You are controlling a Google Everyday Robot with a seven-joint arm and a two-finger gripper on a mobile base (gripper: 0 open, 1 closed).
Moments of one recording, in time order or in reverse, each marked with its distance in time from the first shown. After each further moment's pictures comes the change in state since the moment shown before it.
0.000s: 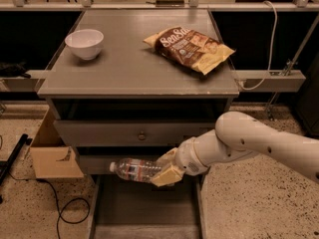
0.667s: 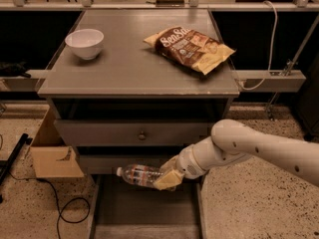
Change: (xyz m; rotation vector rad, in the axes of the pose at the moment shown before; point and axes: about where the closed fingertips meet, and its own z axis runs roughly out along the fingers) arm 0.043 -0.025 0.036 -0.050 0.034 0.130
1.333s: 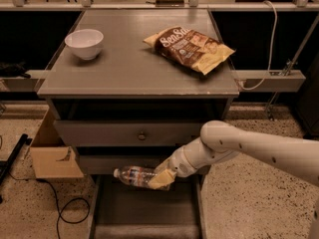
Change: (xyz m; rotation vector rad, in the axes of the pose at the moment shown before) arm 0.008 -0.026 0.036 -0.045 0.018 0.060
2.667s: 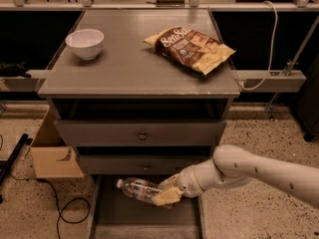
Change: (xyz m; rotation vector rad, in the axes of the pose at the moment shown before) arm 0.048 0.023 0.013 -0.042 -0.128 0.071
